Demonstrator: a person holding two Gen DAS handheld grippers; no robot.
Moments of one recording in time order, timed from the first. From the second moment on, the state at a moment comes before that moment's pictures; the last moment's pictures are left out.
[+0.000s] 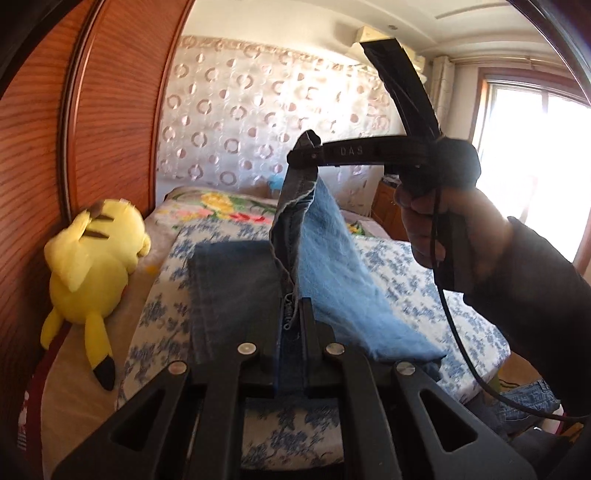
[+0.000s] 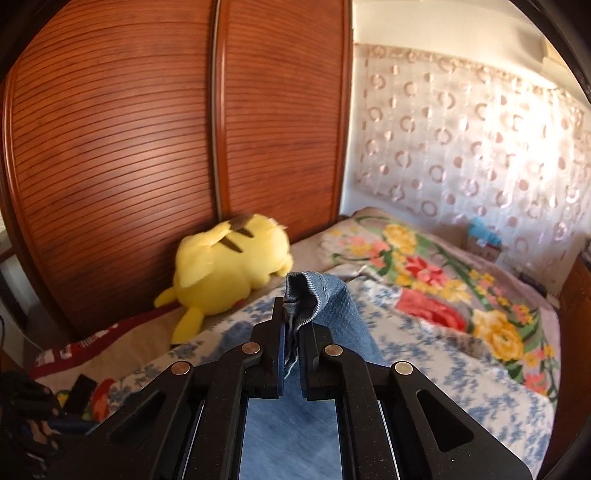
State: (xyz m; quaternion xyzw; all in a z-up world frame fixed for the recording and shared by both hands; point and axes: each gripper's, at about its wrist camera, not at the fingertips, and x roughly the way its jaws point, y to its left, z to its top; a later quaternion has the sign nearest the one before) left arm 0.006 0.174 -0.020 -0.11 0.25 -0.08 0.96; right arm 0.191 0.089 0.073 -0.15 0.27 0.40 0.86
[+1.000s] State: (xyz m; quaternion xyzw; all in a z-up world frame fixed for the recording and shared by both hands) left arm 0.006 0.201 -0.066 -0.11 0.31 -0.02 0.95; right arm 0.173 0.069 0.017 -0.16 0.33 0.39 0.84
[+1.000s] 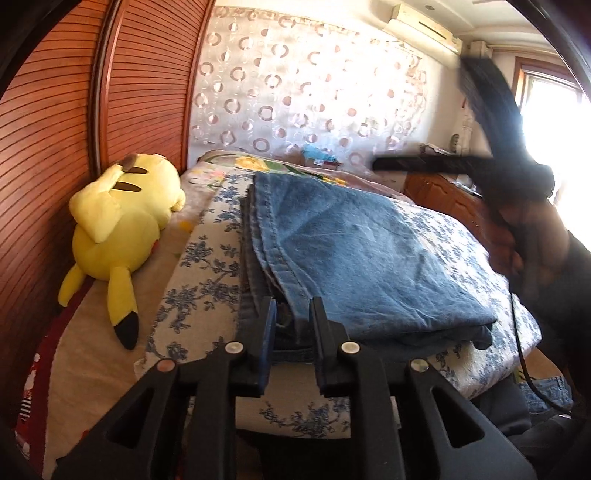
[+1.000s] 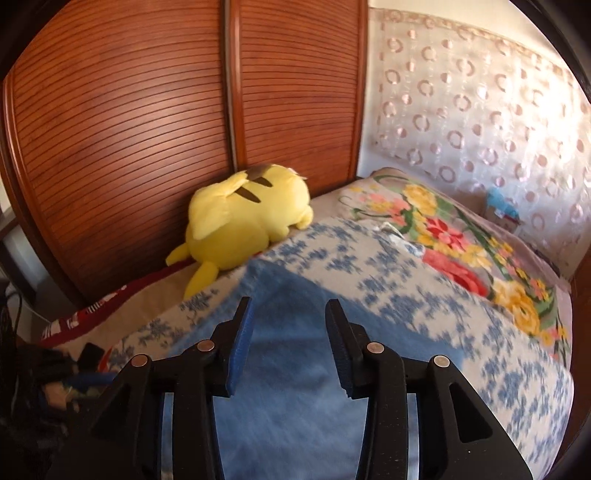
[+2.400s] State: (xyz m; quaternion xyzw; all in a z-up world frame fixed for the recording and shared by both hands) left arm 0.048 0.160 -0.100 -0.04 0.36 0.00 0.93; right arm 0.100 -0.080 -0.092 -0.11 0.38 0.27 0.88
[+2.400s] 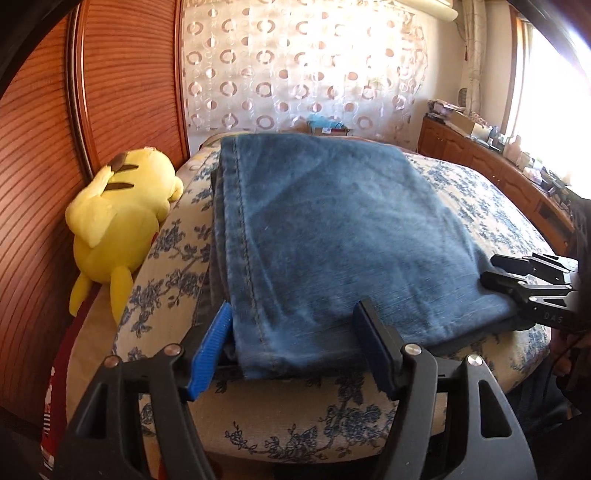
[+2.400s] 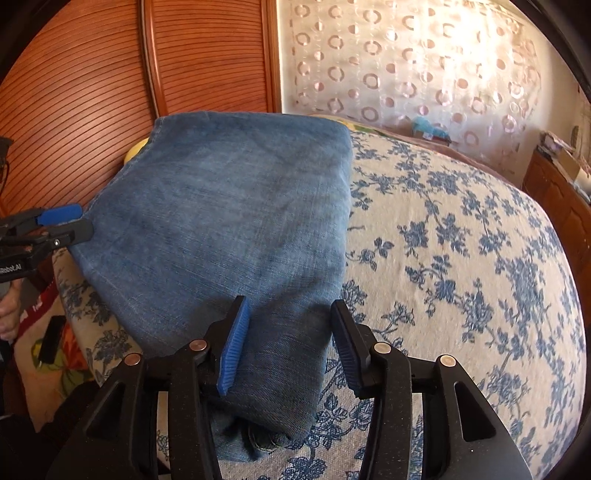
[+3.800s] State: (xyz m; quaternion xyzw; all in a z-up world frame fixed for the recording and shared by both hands) left arm 0.045 0.165 -0.099 -0.05 0.35 0.00 0.93; right arm 0.086 -0.102 -0.090 -0.04 0.43 0.29 0.85
